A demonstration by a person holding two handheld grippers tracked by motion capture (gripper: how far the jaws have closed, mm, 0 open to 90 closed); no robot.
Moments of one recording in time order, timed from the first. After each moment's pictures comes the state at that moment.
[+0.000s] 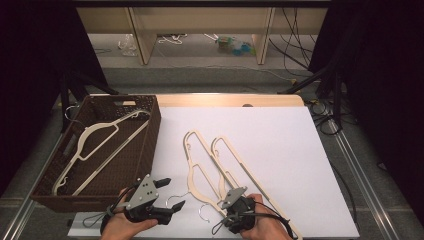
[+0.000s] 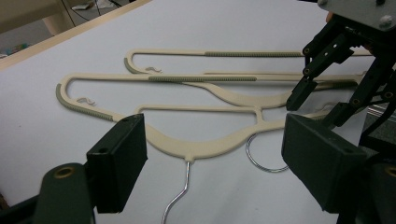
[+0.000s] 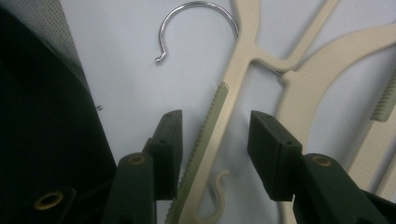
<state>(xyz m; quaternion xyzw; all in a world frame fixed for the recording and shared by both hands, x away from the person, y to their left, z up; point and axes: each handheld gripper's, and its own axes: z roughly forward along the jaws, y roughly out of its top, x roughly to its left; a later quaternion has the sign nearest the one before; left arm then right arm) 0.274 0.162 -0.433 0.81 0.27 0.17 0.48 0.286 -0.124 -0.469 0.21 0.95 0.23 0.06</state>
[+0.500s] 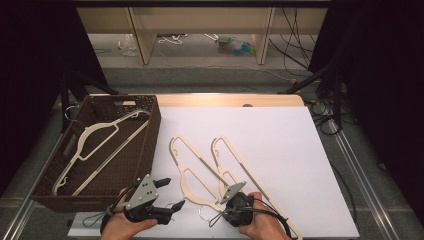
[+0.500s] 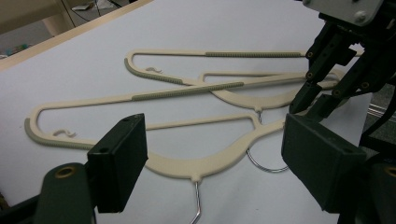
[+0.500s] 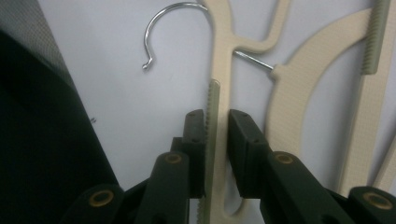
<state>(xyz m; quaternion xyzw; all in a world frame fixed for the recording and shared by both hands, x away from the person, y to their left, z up) 0.274 0.162 -0.433 0.81 0.27 0.17 0.49 0.294 -0.122 -0.466 0.26 0.94 0.22 0.04</state>
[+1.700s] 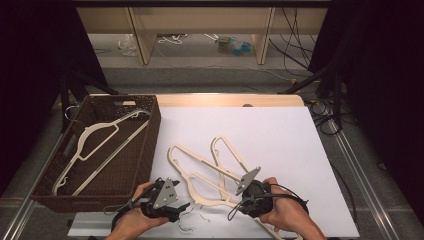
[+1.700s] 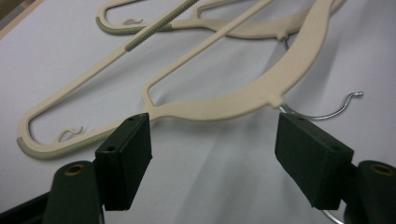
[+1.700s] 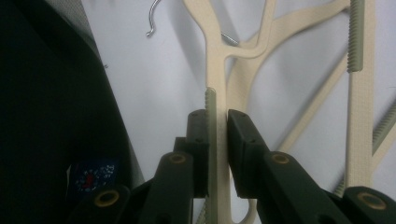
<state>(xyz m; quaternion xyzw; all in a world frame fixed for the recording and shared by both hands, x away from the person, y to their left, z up) 0.300 0.136 -0.472 0.89 0.18 0.21 0.36 0.307 -0.158 -0.416 0.20 0.96 0.19 0.01</state>
